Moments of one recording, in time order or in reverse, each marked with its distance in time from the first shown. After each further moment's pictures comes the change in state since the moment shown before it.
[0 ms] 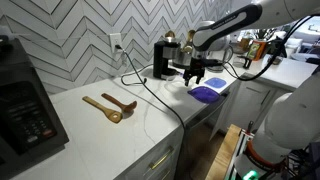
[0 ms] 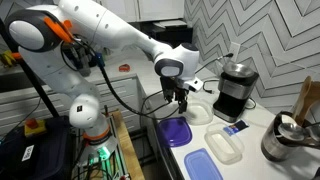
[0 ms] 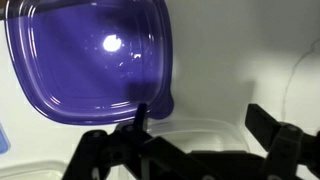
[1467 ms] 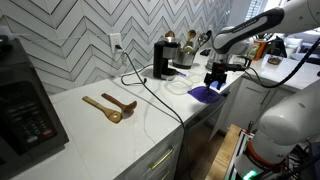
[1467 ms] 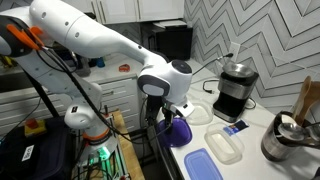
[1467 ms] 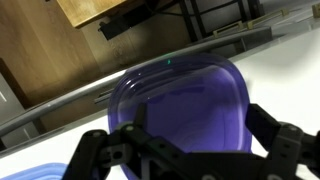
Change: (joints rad) arm -0.185 -0.132 -0.093 -0.152 -0.058 -0.078 -0.073
